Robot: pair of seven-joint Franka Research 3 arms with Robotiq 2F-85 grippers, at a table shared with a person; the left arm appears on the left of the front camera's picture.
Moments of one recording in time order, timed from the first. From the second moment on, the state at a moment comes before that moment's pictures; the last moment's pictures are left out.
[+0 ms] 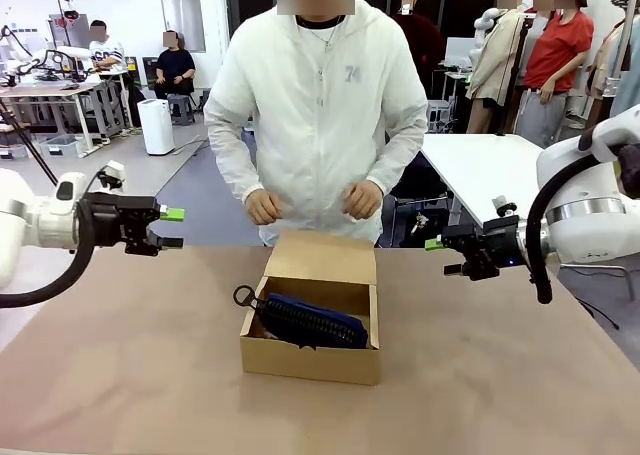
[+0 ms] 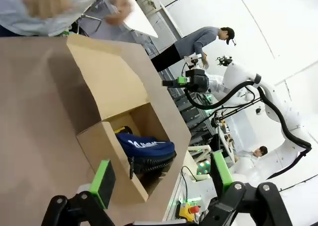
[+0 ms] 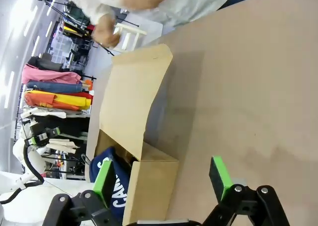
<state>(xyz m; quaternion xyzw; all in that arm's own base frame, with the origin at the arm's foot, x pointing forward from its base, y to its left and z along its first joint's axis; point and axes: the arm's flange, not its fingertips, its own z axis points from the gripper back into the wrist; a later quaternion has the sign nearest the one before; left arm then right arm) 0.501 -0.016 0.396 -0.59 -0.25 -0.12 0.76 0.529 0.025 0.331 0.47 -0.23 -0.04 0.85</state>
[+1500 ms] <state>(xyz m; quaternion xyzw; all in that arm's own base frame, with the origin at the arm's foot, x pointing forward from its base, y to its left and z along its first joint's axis) 0.723 -0.159 0.259 -0.65 0.14 -0.10 0.74 0.649 0.128 0.251 0.63 0.00 -0.05 0.77</state>
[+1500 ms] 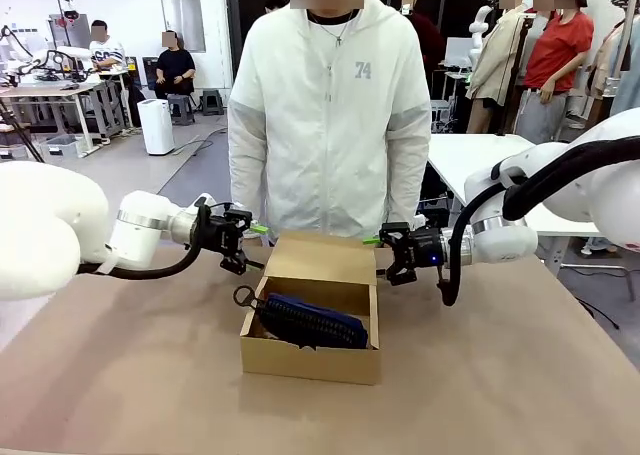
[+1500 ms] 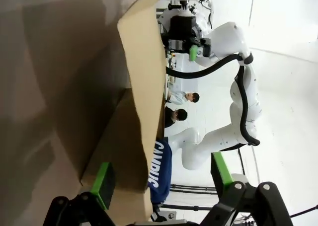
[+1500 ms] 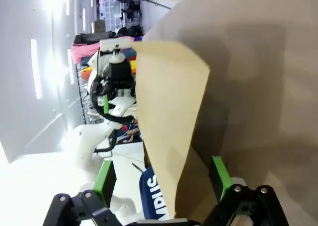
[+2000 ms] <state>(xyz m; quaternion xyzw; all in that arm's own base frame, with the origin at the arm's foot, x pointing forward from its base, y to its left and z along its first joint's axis) 0.729 -0.214 0.256 -0.66 0.14 -0.17 0.72 0.644 0.129 0.244 0.64 0.04 -0.03 0.77</state>
